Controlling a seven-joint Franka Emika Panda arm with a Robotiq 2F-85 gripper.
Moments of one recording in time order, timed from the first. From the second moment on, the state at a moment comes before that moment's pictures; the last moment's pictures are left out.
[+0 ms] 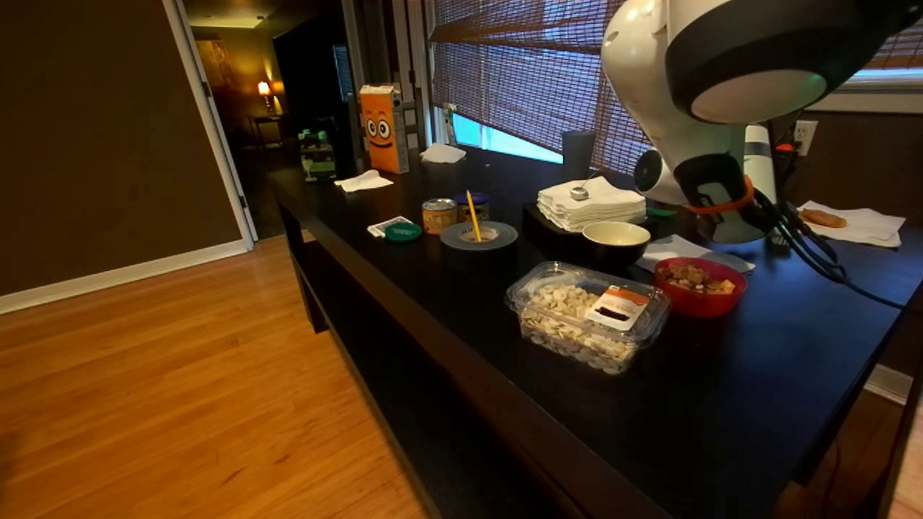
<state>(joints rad) 0.72 1.49 -1.04 -2.21 -0.15 2.76 0.47</state>
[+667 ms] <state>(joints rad) 0.78 1.43 -1.08 -2.27 -0.14 2.76 0.41</state>
